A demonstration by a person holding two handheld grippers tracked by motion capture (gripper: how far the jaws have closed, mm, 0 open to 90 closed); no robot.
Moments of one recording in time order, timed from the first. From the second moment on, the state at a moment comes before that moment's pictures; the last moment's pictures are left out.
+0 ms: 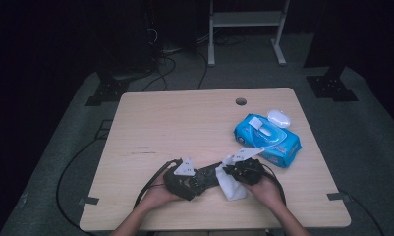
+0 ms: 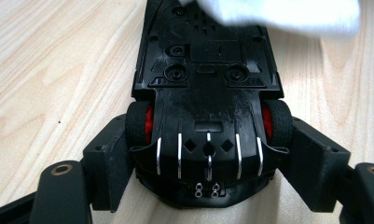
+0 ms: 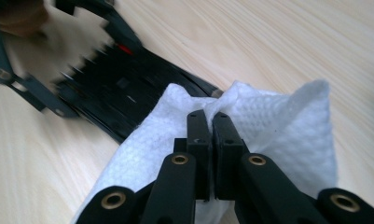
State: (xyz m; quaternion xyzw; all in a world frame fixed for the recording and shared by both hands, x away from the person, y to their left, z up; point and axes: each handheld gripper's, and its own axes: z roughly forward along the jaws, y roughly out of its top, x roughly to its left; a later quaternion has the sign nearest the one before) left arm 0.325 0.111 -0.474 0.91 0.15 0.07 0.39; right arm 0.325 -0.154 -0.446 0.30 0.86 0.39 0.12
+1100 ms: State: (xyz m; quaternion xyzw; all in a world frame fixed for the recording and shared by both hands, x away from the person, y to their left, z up) left arm 0.321 0.107 -0.472 0.91 0.13 0.10 0.38; right arm 0.343 -0.167 -0.451 0.35 0.84 0.38 0.14
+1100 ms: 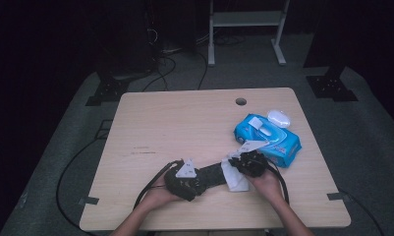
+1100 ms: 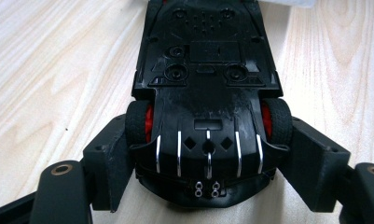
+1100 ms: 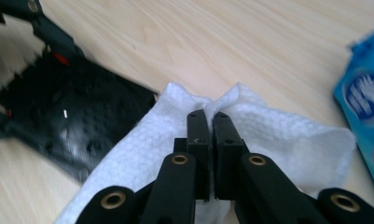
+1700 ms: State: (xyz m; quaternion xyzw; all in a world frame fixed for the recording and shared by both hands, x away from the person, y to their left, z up) left arm 0.323 0.107 -0.475 0.91 0.13 0.10 0.37; right arm 0.330 -0.156 -0.447 0.31 0.85 0.40 0.13
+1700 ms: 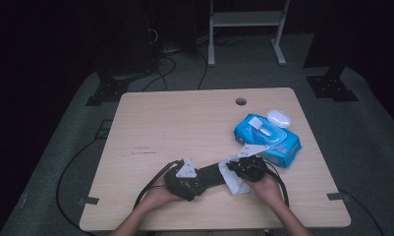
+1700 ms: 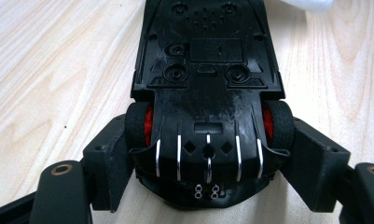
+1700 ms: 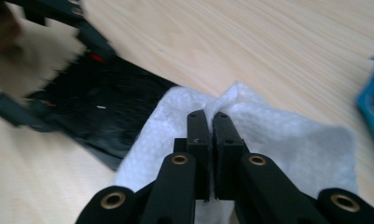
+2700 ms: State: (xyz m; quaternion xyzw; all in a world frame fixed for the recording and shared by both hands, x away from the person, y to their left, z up) left arm 0.327 0.110 -0.472 0.91 0.15 0.09 0.39; right arm 0.311 -0.155 -0.450 0.29 0.86 0.41 0.09
